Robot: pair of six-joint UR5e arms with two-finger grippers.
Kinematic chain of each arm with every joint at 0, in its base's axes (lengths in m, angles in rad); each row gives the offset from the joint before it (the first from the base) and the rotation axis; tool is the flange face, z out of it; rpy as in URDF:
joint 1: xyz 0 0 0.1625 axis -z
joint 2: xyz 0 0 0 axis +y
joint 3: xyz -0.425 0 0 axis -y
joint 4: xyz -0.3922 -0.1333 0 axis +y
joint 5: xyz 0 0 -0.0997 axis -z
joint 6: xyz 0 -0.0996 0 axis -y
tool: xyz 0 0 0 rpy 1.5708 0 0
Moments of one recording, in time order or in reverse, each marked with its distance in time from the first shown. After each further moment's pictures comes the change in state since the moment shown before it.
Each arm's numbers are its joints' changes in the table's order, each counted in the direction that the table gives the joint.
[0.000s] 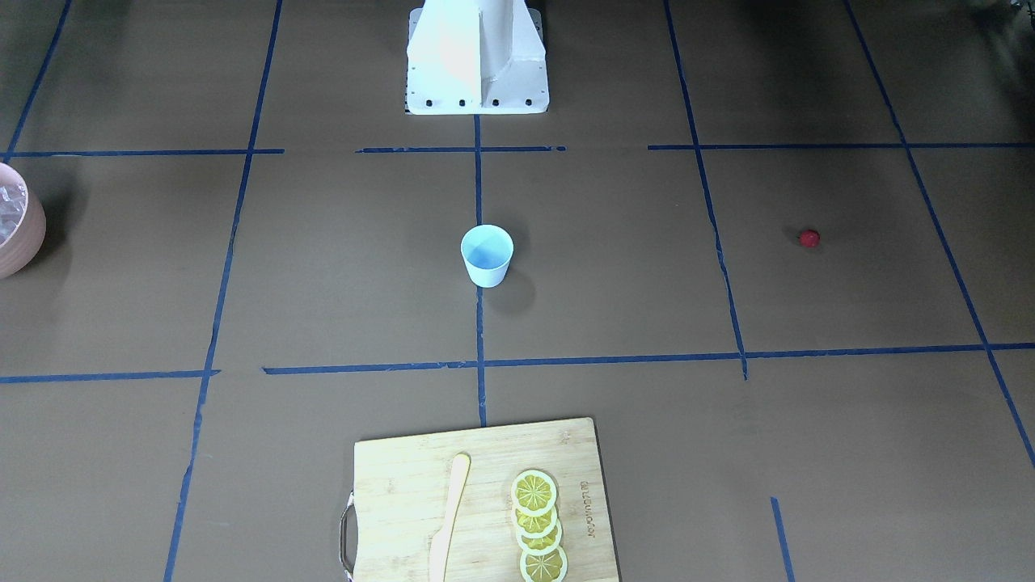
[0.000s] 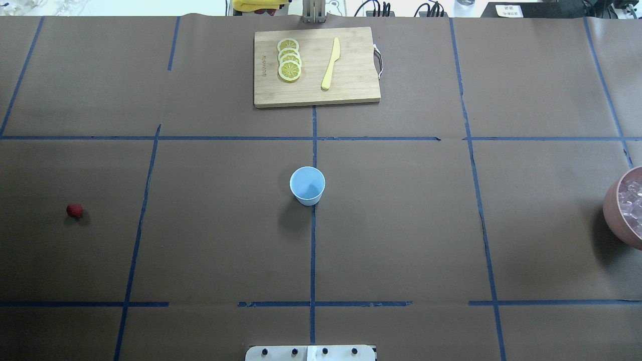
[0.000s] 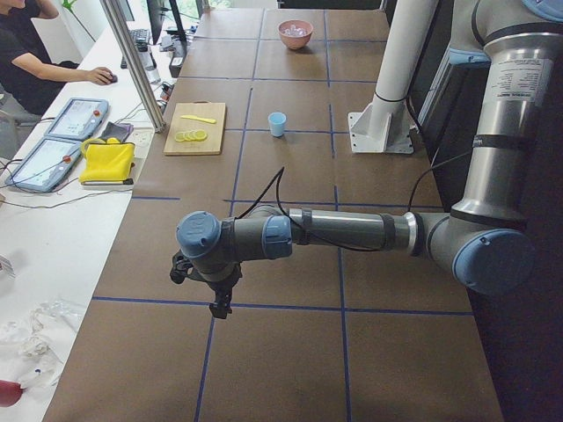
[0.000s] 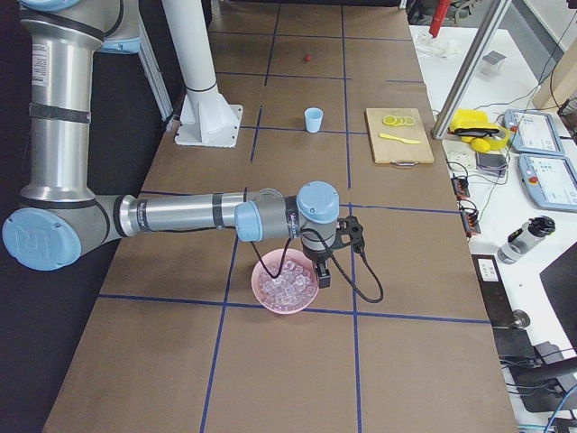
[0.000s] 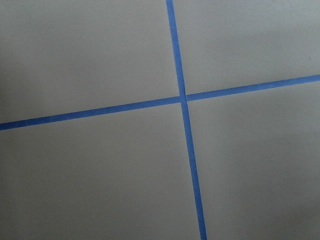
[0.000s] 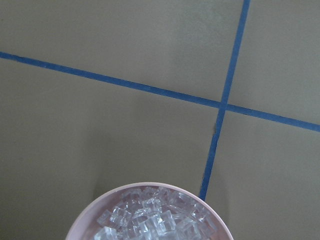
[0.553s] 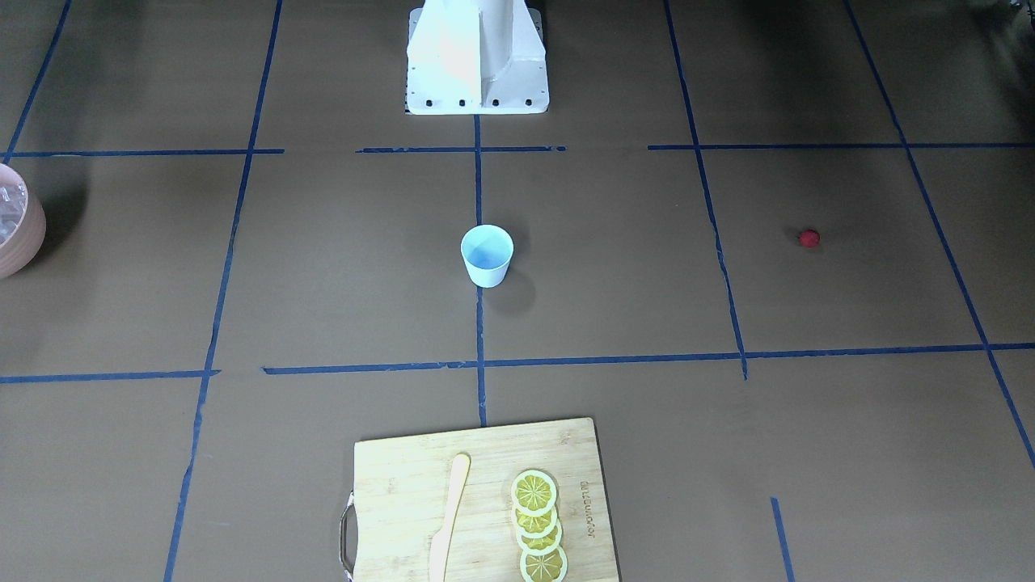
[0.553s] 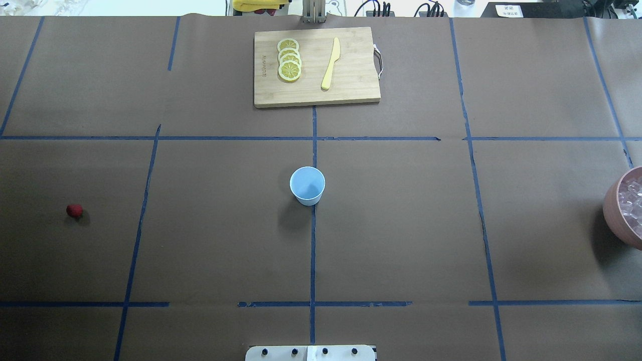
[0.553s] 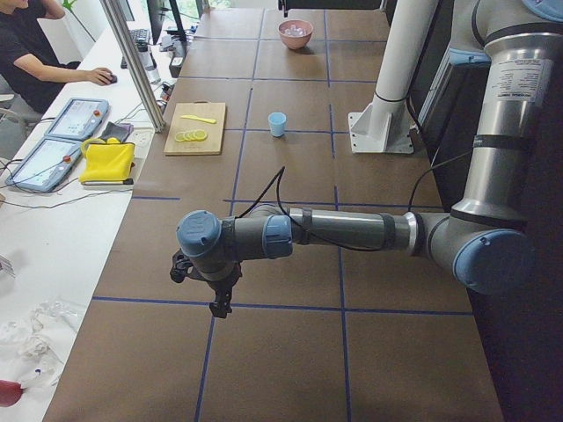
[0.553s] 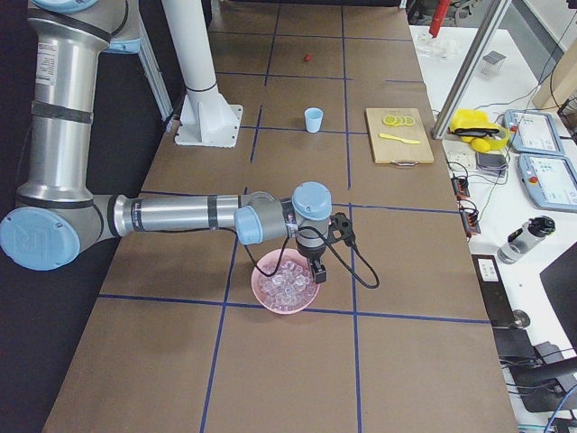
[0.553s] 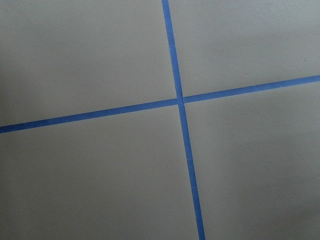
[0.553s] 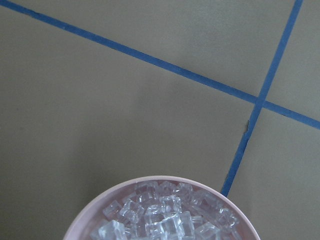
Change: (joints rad) left arm 0.000 -0.001 -0.002 0.000 0.000 -0.001; right arm 0.105 0.049 -0.008 -0.123 -0.043 -0.008
